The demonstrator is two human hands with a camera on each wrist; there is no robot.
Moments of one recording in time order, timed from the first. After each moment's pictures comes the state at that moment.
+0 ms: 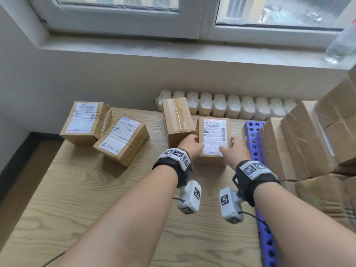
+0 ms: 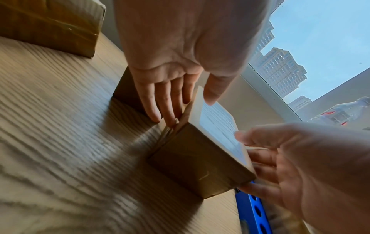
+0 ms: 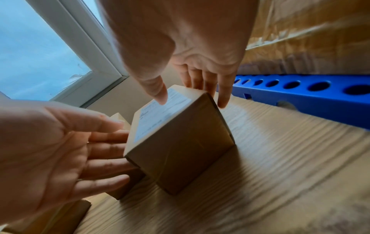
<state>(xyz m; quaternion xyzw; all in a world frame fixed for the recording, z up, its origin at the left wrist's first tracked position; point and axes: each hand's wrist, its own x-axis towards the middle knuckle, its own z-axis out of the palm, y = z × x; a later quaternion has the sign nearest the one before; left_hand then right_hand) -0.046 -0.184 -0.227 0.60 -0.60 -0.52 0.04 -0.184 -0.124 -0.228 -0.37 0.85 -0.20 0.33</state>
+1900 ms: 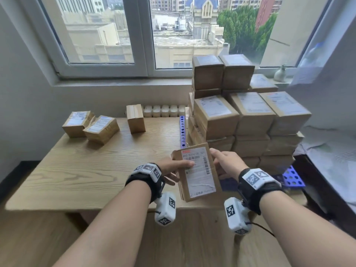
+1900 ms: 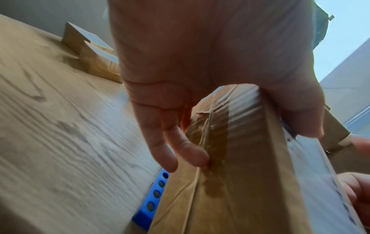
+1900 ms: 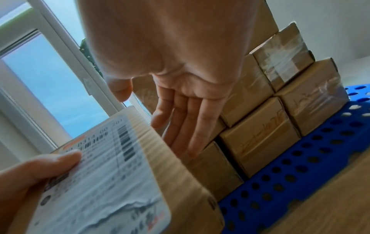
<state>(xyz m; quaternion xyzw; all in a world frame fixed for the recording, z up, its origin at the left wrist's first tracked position) -0.086 0.190 -0.136 0.50 -0.63 -0.59 0.01 -0.288 0.282 -0.115 -0.39 0.77 -0.34 0.37</state>
